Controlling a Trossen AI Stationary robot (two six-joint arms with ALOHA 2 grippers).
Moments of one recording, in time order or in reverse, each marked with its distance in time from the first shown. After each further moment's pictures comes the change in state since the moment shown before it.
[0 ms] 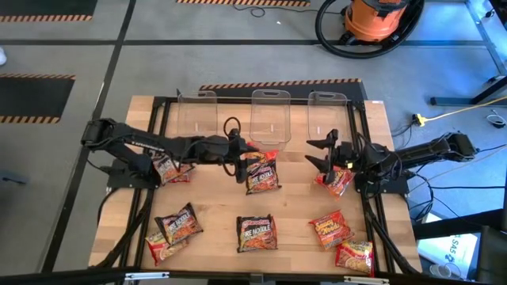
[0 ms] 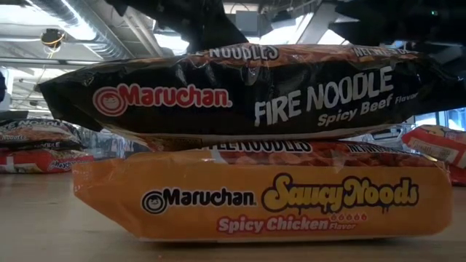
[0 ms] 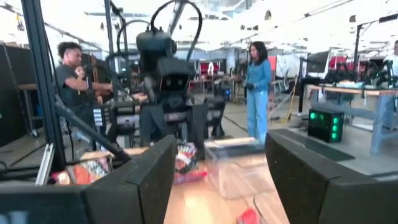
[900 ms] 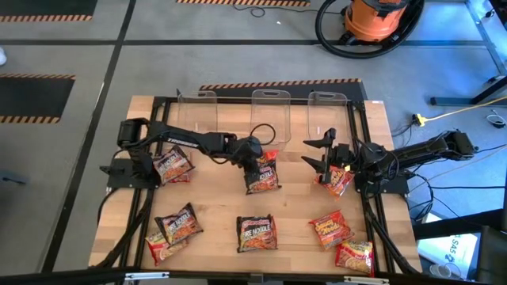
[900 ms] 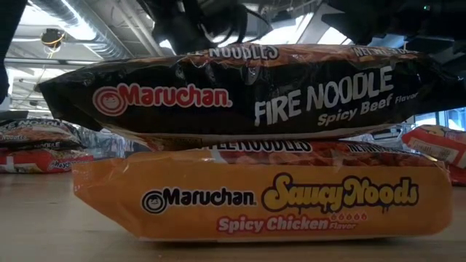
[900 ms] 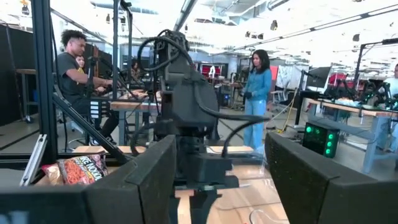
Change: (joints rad) left arm 0.117 0.357 0.280 -0.491 0.266 -0.148; right arm 0.000 0.079 0.044 0.034 -0.019 -0.101
